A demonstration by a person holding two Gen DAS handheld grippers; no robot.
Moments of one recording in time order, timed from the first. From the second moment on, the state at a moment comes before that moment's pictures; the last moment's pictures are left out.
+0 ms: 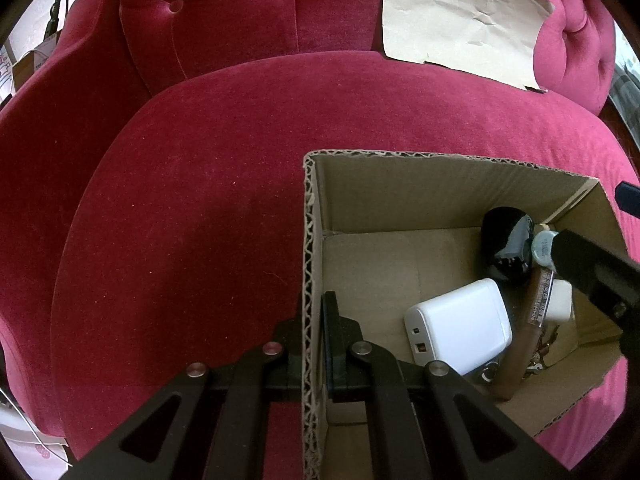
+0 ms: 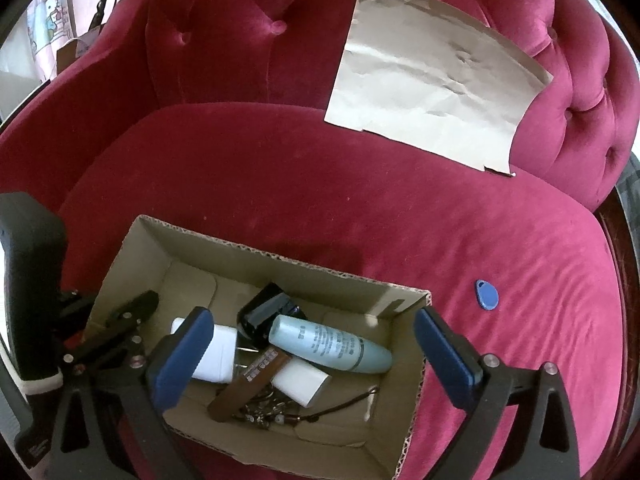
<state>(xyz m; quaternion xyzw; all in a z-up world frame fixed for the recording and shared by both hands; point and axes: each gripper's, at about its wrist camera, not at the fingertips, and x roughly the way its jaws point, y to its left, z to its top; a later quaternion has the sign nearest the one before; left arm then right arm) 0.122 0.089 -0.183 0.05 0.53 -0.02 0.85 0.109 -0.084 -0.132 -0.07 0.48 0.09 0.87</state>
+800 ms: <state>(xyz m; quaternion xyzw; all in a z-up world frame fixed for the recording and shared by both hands) 0.121 0.089 -0.184 0.06 0.53 -0.02 0.85 0.122 -0.114 -0.116 -0.05 0.47 0.09 0.87</state>
